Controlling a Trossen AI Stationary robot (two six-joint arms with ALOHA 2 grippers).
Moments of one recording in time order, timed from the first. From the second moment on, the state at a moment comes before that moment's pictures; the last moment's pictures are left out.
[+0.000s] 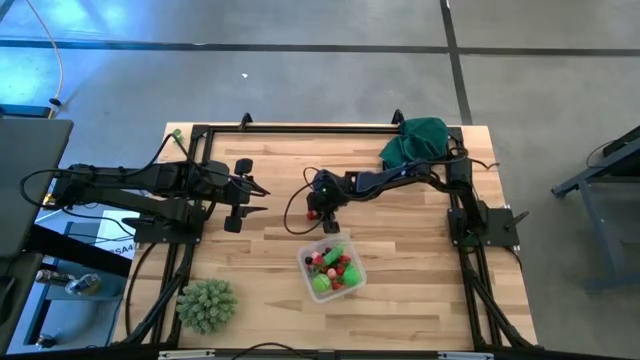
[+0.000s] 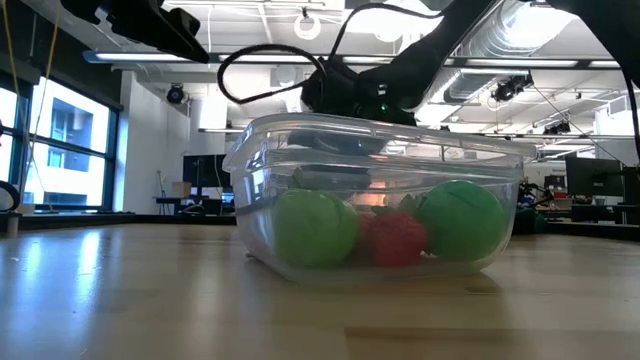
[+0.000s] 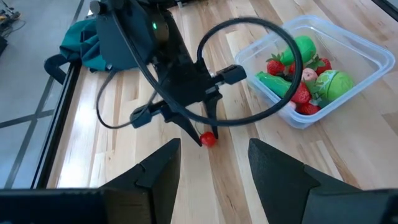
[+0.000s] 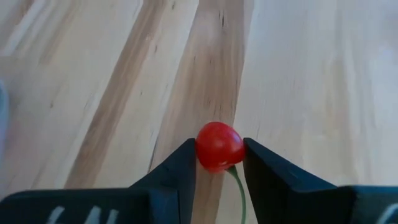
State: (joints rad) left arm 0.13 0.84 0.76 -0.52 -0.03 0.29; right arm -0.15 2.08 1.26 -0.03 -0.26 -0.30
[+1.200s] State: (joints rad) left arm 0.13 0.84 0.76 -0.52 -0.03 0.29; right arm 0.15 1.45 1.26 -0.33 -0.05 0.05
